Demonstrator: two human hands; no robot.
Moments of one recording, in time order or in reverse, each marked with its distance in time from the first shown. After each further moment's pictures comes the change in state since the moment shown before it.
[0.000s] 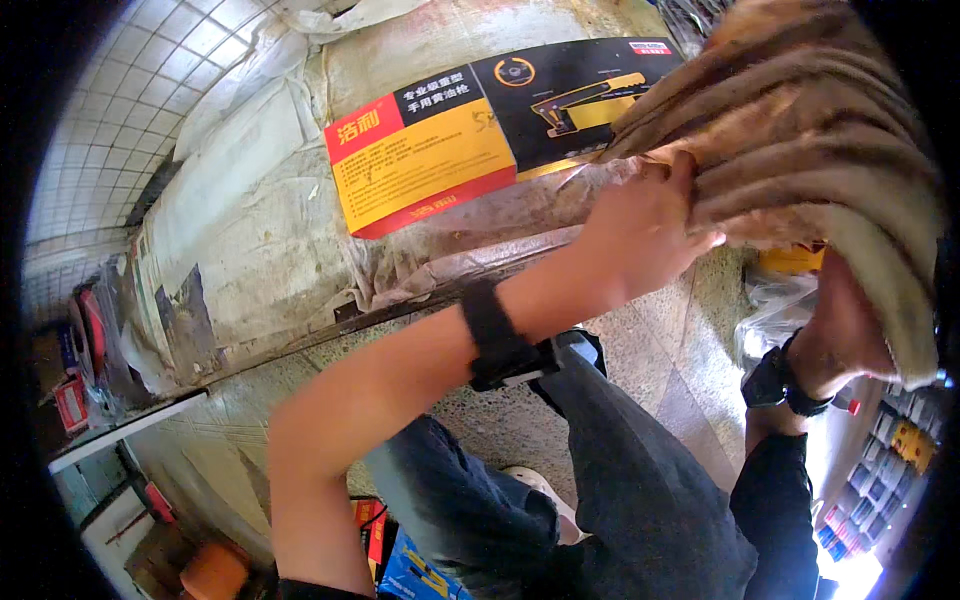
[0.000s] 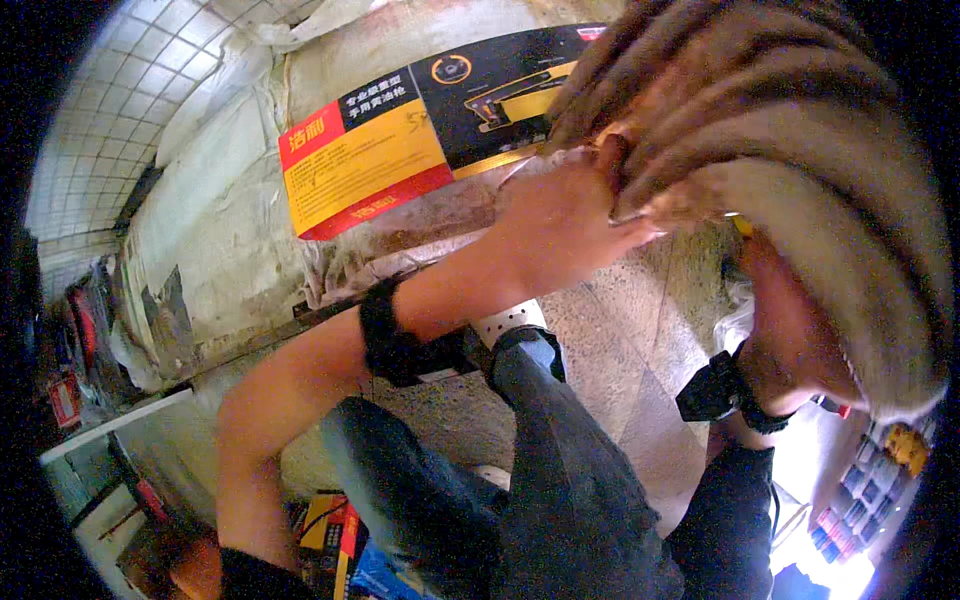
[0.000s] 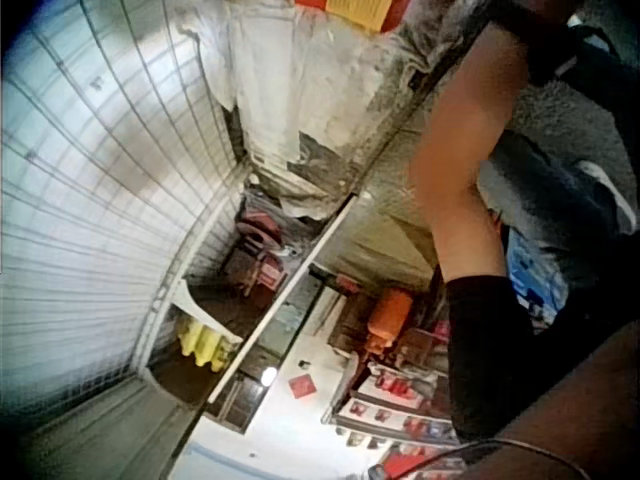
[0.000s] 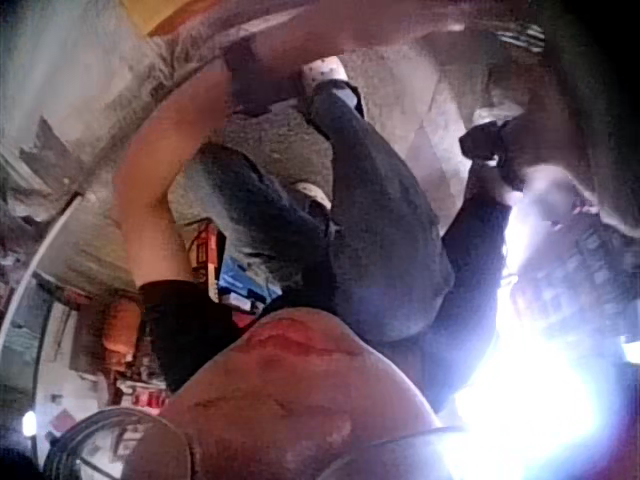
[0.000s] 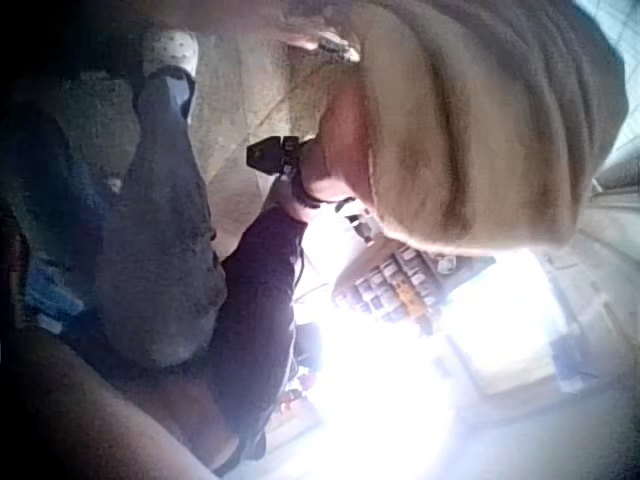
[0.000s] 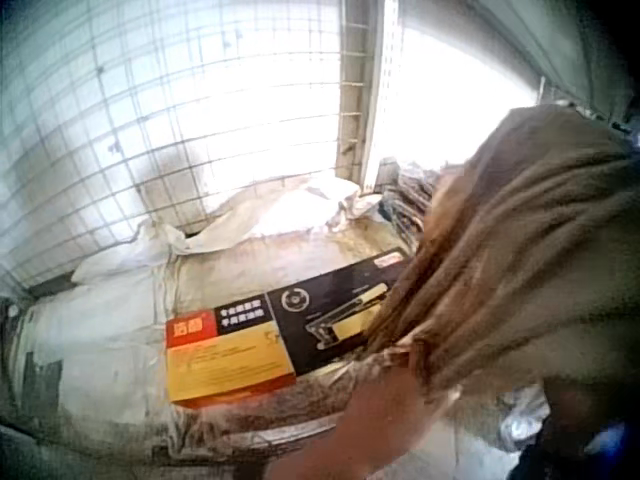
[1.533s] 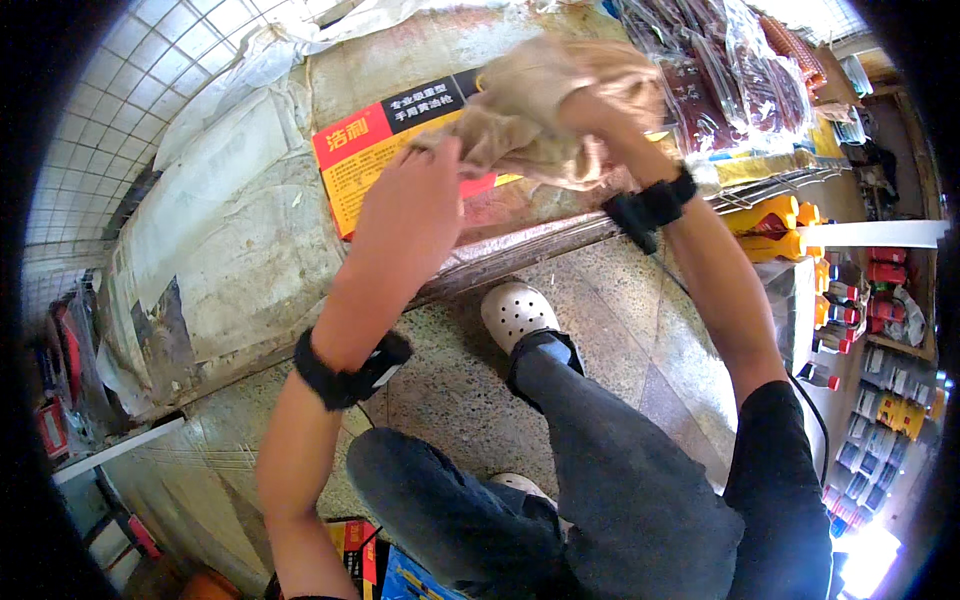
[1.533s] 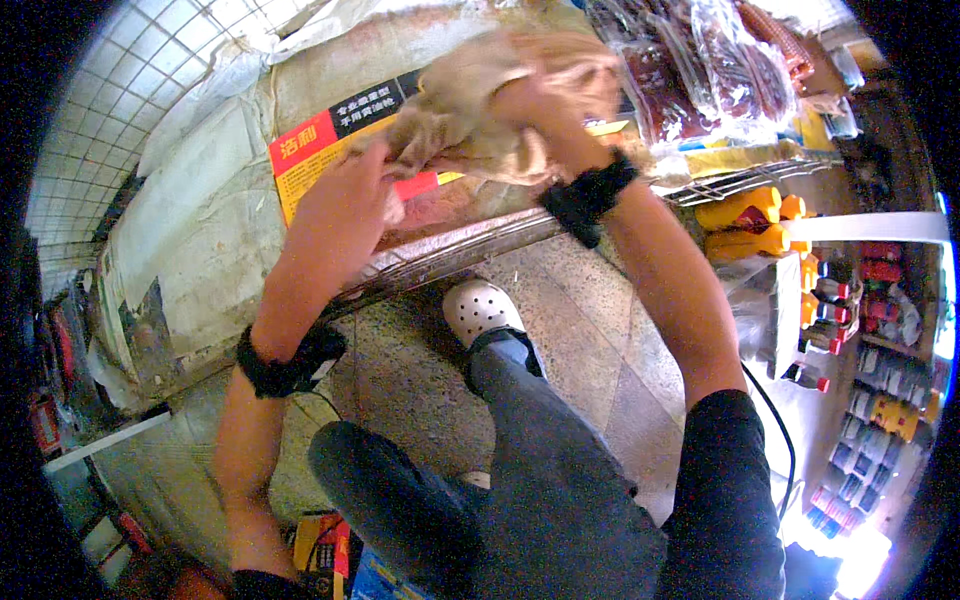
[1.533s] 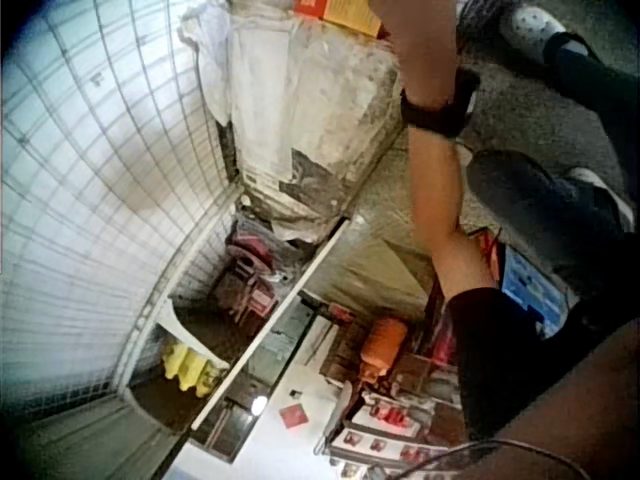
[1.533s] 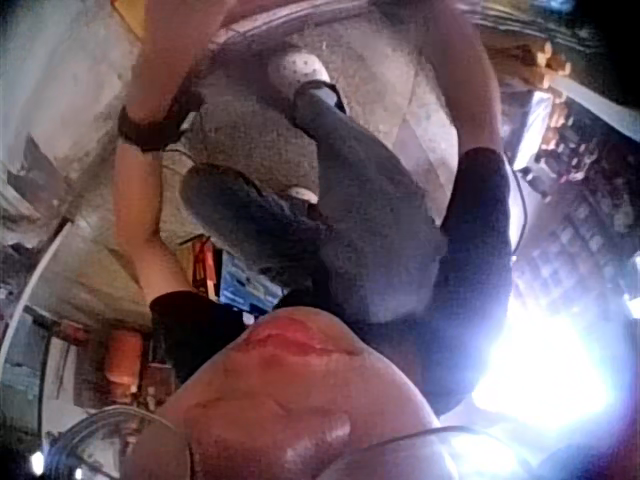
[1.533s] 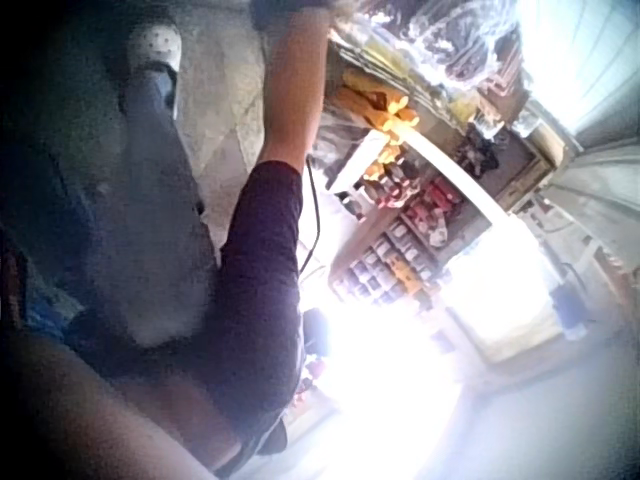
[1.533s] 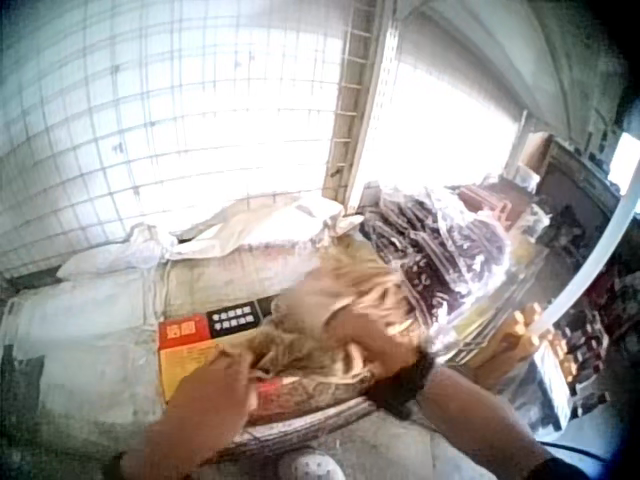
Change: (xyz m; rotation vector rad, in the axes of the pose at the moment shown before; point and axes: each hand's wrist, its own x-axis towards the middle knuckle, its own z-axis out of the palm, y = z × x) left_hand -0.076 -0.081 -0.104 0.519 0.134 -0.054; right_hand 0.175 0.043 0.116 -0.420 -0.452 -0.099
